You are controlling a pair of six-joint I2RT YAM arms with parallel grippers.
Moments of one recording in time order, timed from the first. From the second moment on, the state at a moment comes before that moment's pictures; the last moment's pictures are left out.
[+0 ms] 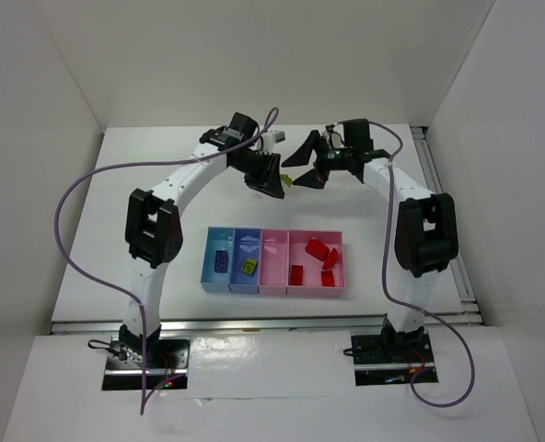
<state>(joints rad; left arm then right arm) -0.44 2.17 2.03 -0.88 0.63 -0.14 0.21 1.89 1.46 -0.23 -0.88 0.91</state>
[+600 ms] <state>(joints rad) -0.45 2.16 2.03 -0.90 0.62 -0.13 0.20 1.94 1.47 -0.23 -0.85 0.88</state>
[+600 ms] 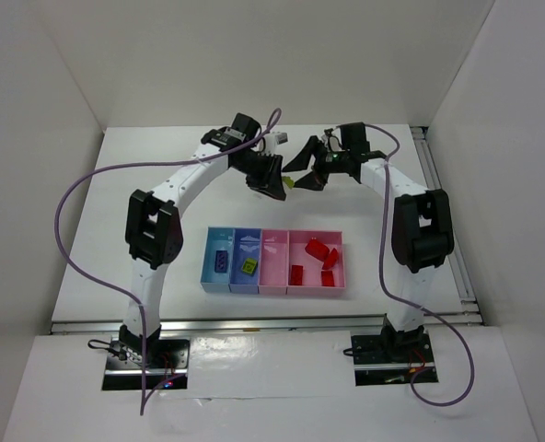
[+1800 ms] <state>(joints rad) -0.46 2.16 2.03 -0.93 0.62 -0.13 0.21 1.96 1.50 -0.32 -0.84 0.75</state>
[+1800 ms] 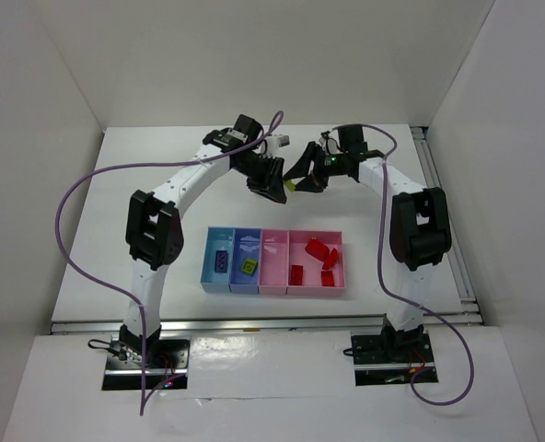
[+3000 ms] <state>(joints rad) -0.44 2.09 1.94 -0.91 0.54 -0.11 0.04 1.83 1.41 -0.33 -0.73 0.78</state>
